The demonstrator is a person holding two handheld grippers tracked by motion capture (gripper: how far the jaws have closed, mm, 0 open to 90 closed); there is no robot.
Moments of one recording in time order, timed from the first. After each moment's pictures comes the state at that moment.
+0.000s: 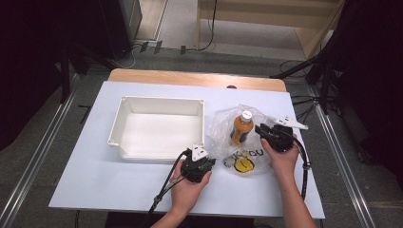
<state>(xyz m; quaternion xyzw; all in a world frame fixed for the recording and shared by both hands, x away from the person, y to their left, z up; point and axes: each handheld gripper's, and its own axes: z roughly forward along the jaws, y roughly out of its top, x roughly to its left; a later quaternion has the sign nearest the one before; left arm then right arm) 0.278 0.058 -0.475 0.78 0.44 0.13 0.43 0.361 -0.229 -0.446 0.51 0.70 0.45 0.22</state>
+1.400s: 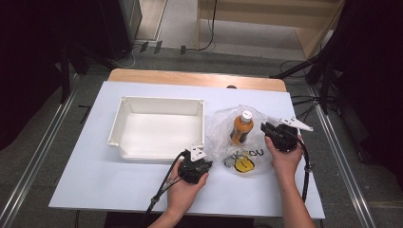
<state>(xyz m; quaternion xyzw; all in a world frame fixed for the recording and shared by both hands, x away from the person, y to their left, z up) 0.278 0.065 -0.477 0.80 0.44 0.11 0.40 0.362 -0.232 -0.441 0.54 0.66 0.44 0.25</state>
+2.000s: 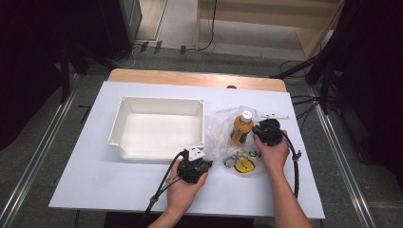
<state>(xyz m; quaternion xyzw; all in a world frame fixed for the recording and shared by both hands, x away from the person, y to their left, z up) 0.278 0.068 -0.477 0.79 0.44 0.11 0.41 0.401 -0.205 -0.477 0.58 0.72 0.32 0.21</state>
